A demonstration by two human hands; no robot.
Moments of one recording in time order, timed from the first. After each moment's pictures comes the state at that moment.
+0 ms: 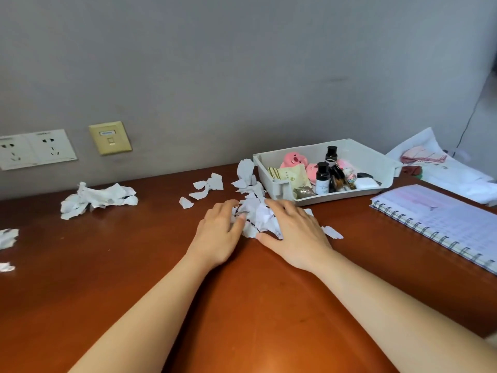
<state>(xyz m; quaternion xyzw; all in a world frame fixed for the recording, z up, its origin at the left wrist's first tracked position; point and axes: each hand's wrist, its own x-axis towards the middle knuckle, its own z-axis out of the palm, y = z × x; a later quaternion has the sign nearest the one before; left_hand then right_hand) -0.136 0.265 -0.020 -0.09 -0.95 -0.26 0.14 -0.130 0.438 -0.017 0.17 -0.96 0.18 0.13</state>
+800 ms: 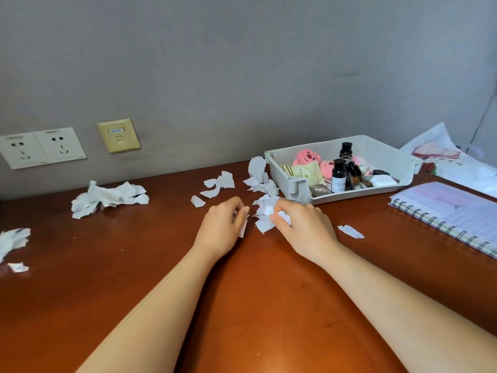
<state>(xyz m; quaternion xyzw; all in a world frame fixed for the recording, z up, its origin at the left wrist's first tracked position) -0.149 0.245 -0.015 -0.10 -0.93 -0.30 0.21 -0.134 0.419 -0.008 0.15 -0.94 0.21 0.21</state>
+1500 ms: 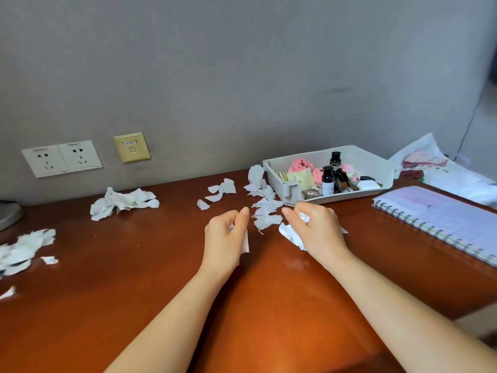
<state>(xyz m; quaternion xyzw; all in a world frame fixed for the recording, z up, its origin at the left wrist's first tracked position) -0.079 0.269 -0.005 -0.06 -0.82 -0.50 0.27 -0.098 0.440 -0.006 0.14 -0.85 0.40 0.30</state>
